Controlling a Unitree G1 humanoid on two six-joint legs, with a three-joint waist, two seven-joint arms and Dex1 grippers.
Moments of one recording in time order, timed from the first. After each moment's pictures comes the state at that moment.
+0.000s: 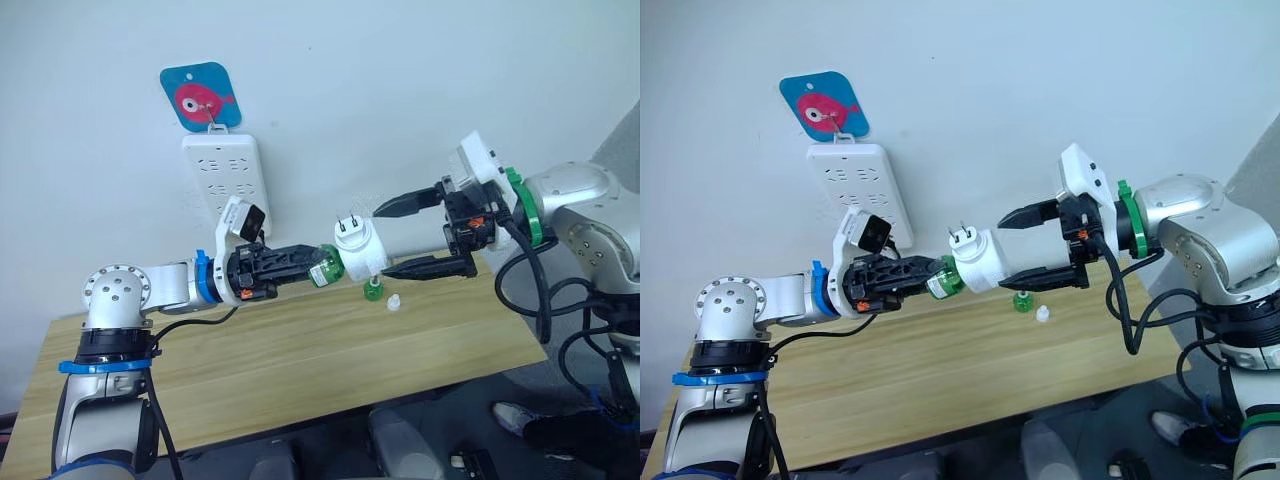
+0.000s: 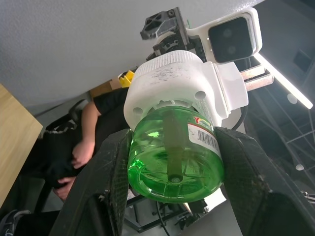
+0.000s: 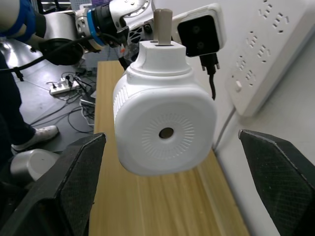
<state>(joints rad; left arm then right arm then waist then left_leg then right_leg) -0.56 0.60 0.16 0.12 -1.63 1.43 -0.62 -0.86 -0.80 0.18 -0.24 0.69 0.76 1.24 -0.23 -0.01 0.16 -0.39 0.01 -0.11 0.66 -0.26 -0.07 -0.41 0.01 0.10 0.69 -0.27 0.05</state>
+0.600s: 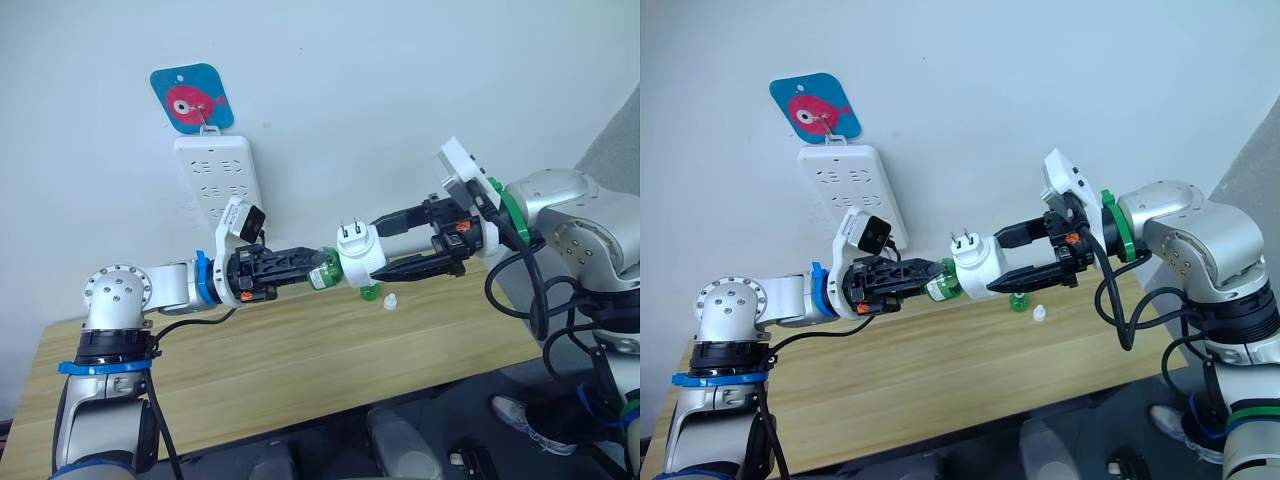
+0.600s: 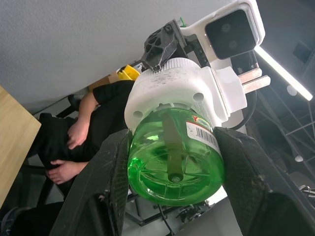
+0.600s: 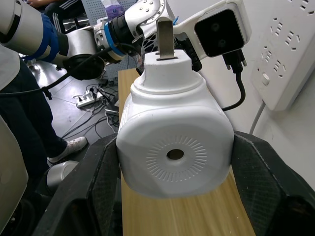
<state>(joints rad) -0.55 0.59 0.17 0.10 -1.59 1.43 -0.66 -0.88 -0.74 0.18 -0.24 0.71 0.89 1.23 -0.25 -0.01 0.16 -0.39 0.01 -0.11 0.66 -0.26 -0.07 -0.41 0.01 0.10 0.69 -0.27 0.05</state>
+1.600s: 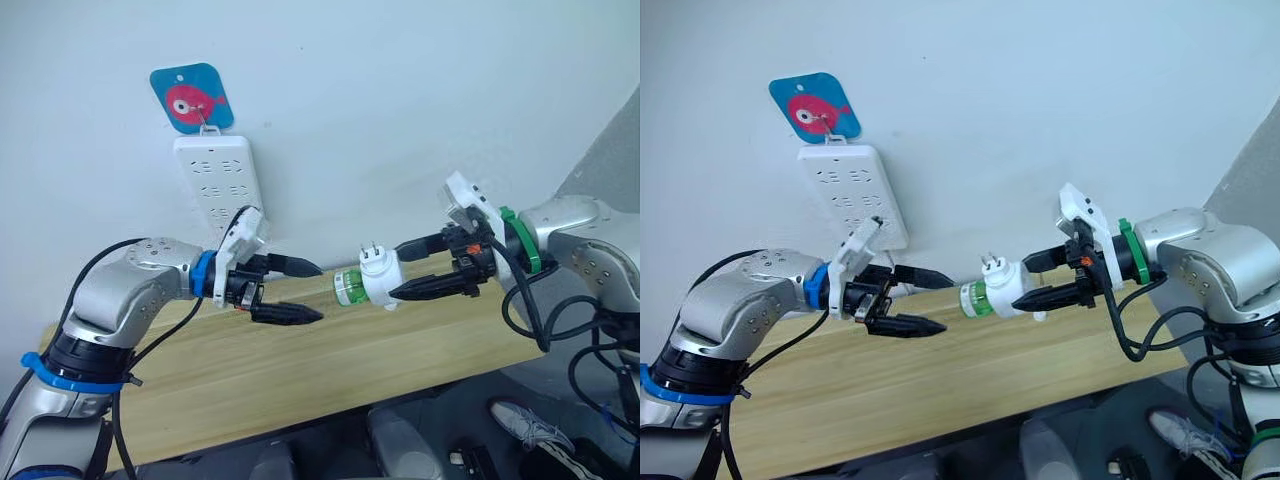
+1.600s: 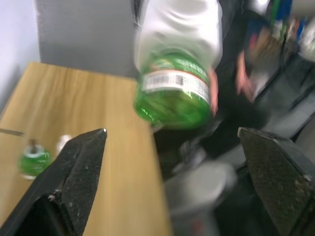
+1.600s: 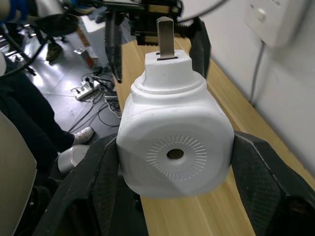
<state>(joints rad) -0.52 0.83 -0.16 -0.19 -0.67 0.61 -1.33 -0.77 -0.87 0.17 -0.31 0.72 1.06 1.15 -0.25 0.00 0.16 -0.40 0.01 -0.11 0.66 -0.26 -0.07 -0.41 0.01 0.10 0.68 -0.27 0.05</state>
